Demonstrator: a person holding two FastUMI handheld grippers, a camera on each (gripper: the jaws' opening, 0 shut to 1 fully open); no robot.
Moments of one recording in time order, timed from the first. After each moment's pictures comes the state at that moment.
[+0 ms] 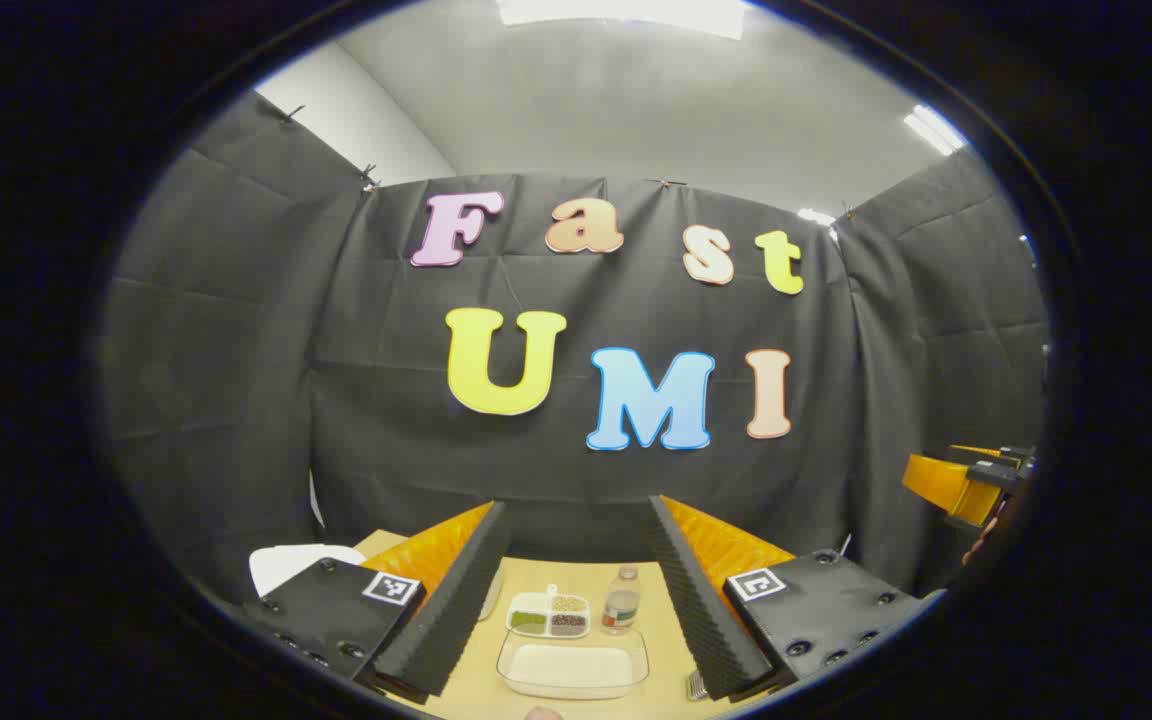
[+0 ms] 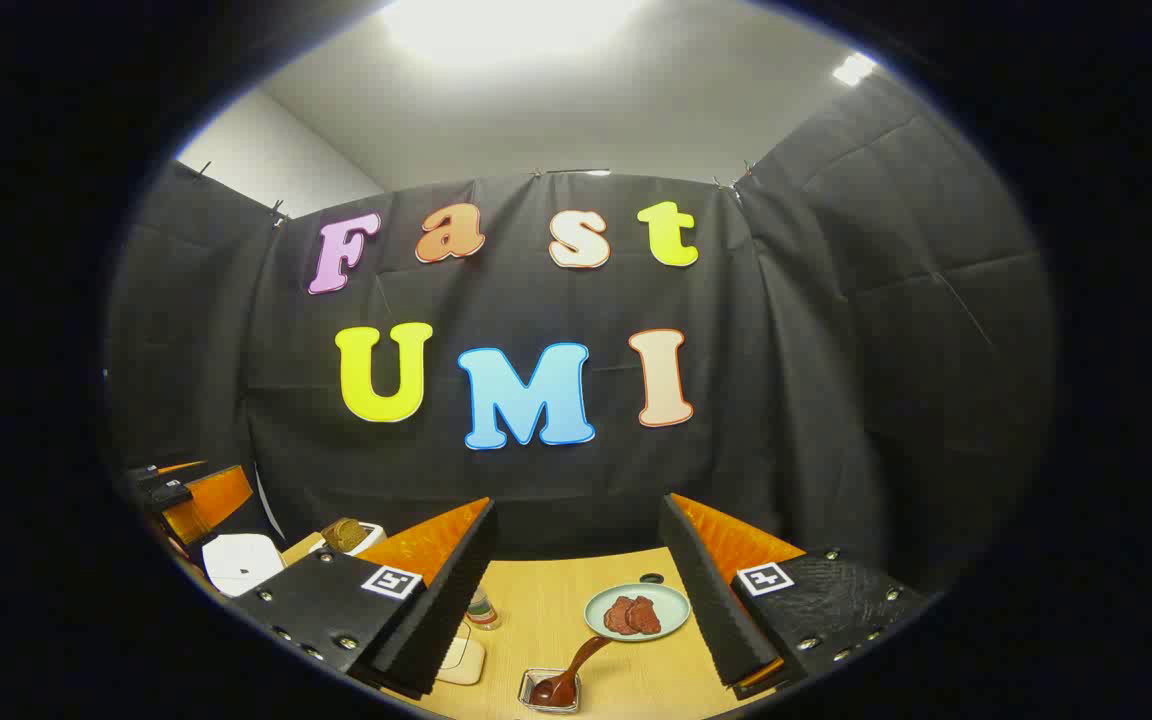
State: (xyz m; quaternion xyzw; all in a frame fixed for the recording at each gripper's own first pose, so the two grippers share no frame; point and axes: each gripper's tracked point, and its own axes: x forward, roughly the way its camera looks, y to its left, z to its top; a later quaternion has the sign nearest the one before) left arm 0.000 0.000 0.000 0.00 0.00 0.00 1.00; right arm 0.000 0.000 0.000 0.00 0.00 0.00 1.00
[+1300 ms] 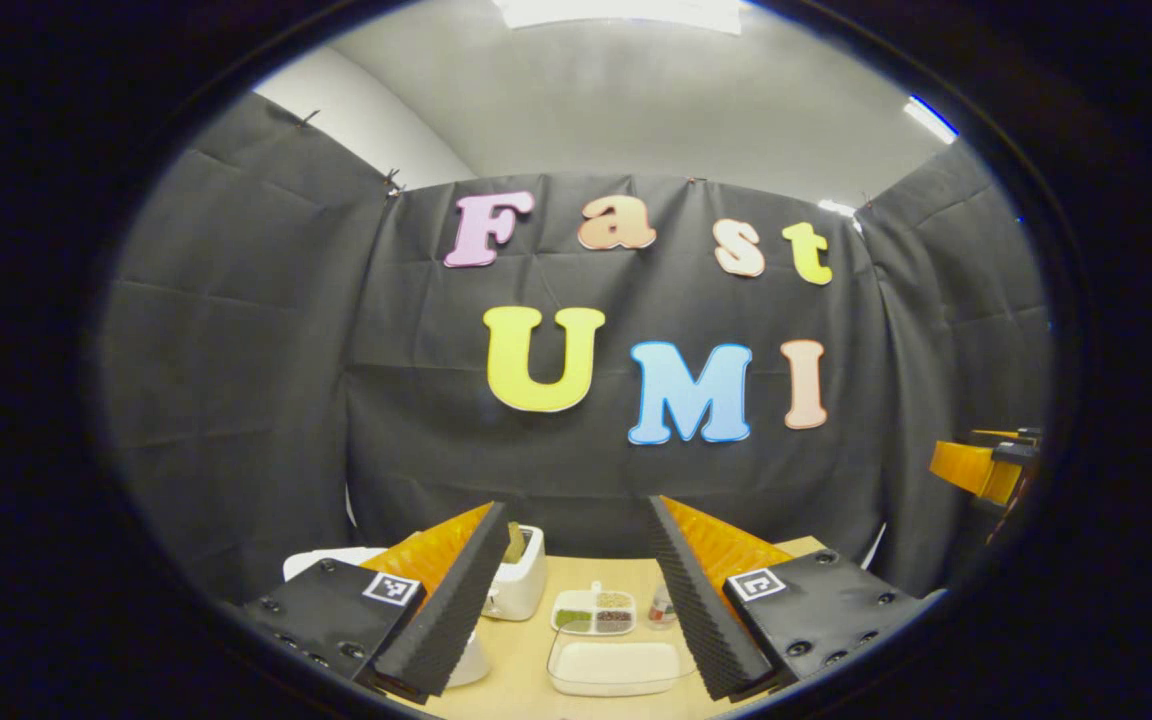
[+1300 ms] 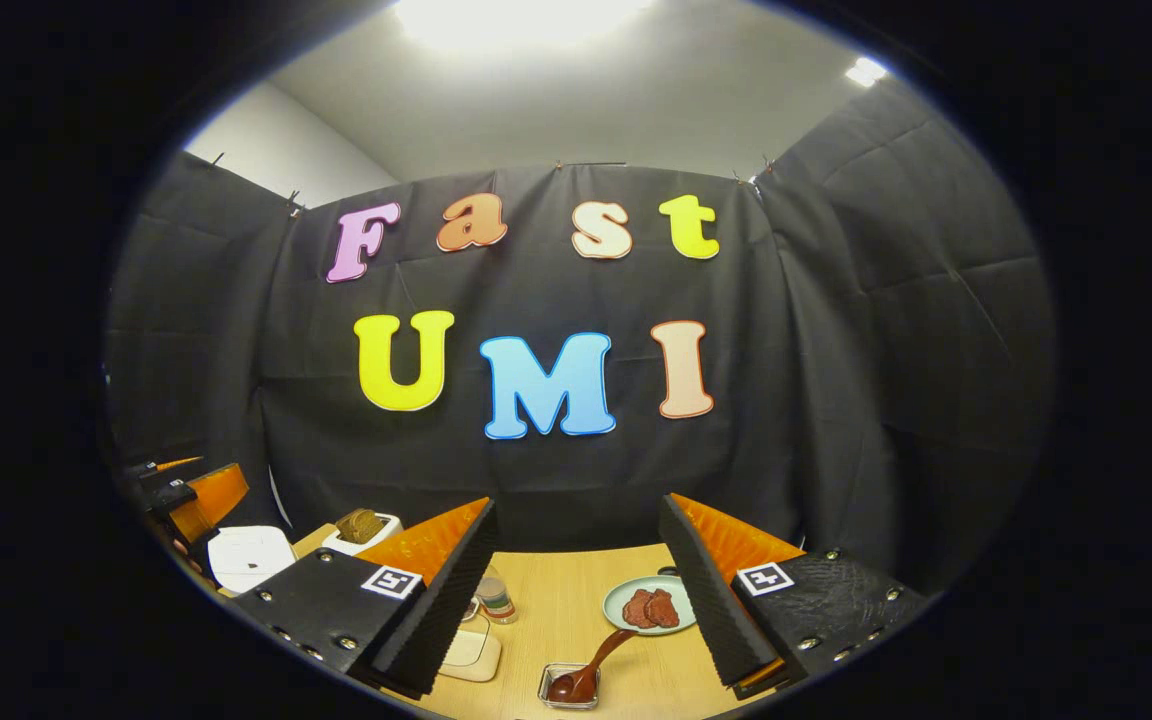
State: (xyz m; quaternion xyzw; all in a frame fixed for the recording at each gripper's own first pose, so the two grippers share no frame) left arm -0.008 0.067 -0.021 0.01 0.01 0.05 1.00; right arm -0.003 0.034 -0.019 -0.01 0.02 0.03 1.00
